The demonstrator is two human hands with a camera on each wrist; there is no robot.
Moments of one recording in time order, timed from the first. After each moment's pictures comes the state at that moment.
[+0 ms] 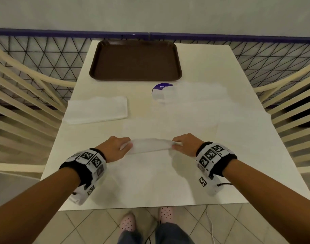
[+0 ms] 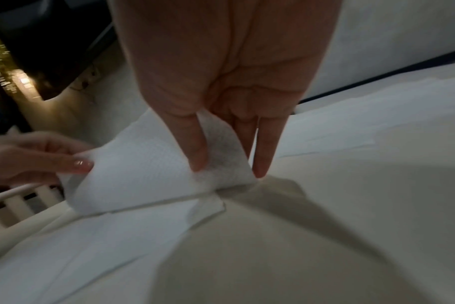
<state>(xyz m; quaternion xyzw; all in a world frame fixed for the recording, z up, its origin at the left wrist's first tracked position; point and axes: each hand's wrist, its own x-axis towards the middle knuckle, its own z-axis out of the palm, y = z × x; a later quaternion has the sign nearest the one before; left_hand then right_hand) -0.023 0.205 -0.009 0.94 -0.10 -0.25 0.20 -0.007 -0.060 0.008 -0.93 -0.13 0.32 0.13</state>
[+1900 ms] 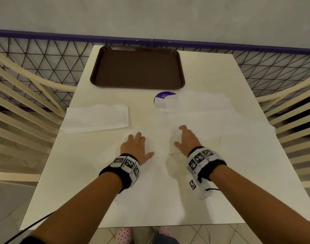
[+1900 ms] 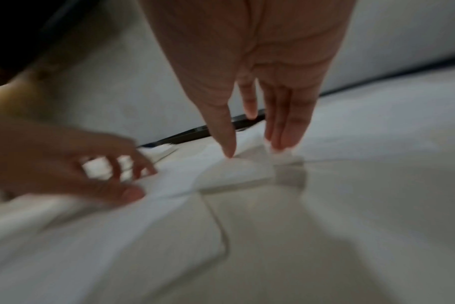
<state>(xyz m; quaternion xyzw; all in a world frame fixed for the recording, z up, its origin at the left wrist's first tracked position) 0.007 0.135 -0.017 0.98 -0.05 -0.20 0.00 0.030 -0.041 -0.001 -0.95 0.05 0.22 0.20</state>
